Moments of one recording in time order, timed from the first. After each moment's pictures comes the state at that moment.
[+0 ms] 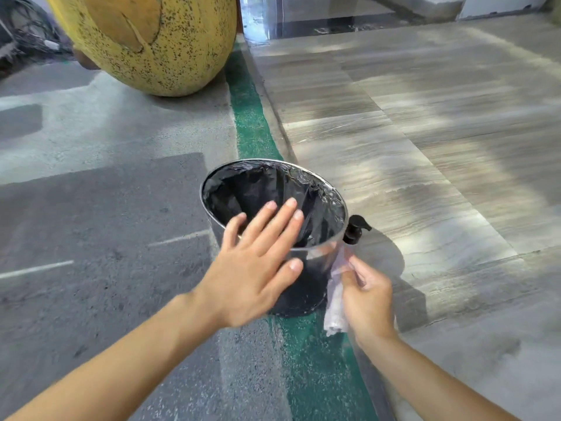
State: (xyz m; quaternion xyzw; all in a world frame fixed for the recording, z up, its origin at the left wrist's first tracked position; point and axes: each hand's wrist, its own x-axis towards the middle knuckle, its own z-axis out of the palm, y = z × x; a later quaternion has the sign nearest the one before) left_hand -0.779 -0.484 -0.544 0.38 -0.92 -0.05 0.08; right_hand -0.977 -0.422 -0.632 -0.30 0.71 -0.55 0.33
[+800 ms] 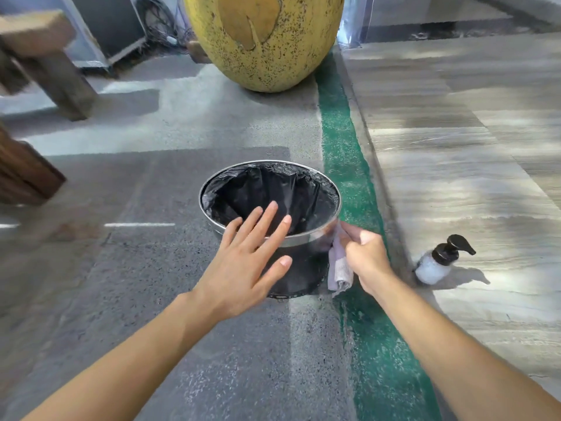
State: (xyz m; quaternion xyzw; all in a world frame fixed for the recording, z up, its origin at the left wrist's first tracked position) left_hand -0.628 -0.473 -0.556 0.51 -0.86 -0.02 0.08; right_hand -0.870 -0.534 -0.638 -0.37 0.66 -0.45 0.47
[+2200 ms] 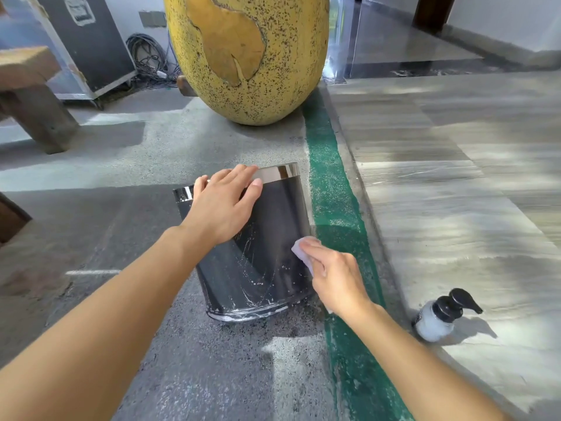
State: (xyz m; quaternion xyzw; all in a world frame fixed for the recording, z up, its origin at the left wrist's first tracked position) left_hand -0.641 -0.654 -0.504 0.61 -0.76 -0.06 0.21; right_hand -0.855 -0.592 -0.608 -0.73 0.54 -0.38 0.18
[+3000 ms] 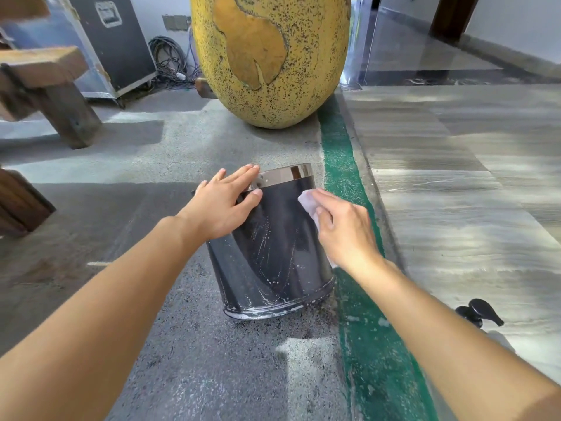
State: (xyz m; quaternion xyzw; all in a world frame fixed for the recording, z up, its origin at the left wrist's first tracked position) left_hand -0.591 -0.659 -0.502 0.62 -0.77 -0.09 0.14; right_hand -0.828 -0.621 -0.530 -0.72 0.57 -0.38 0.12
